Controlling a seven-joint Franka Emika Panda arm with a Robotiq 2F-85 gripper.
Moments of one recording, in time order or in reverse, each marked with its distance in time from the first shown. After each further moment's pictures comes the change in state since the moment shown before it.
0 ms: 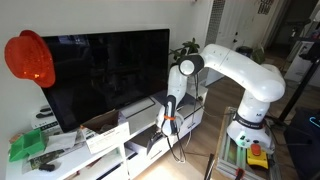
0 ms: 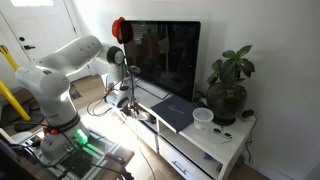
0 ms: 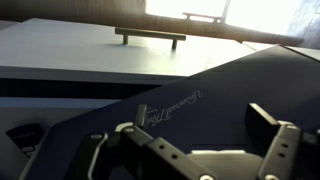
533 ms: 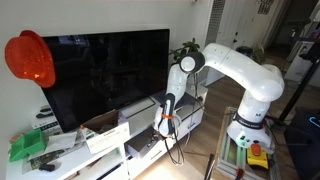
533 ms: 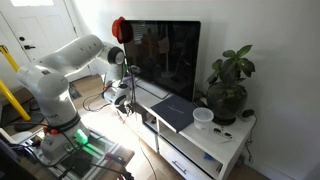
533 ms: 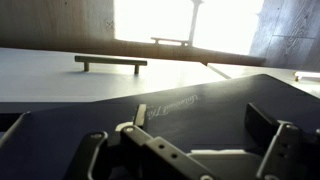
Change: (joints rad) arm -0.048 -0.009 0.107 0.003 -0.018 -0.111 -0.006
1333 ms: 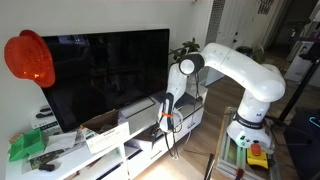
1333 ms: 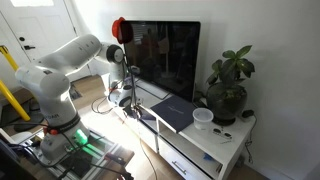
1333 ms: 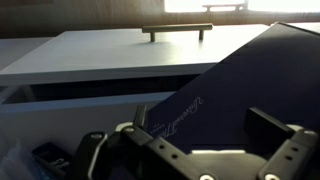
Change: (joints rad) arm 0.057 -0.013 -0.150 0.014 0.147 0.046 0.032
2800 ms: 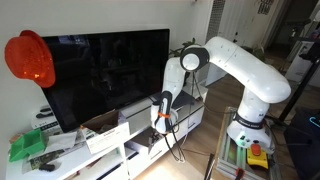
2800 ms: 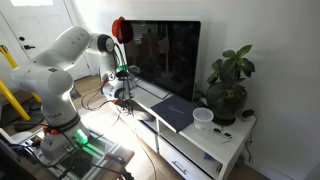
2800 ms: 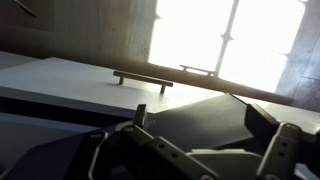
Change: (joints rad) arm 0.178 -0.142 -0.020 -0.061 -0.037 -0.306 -0.032
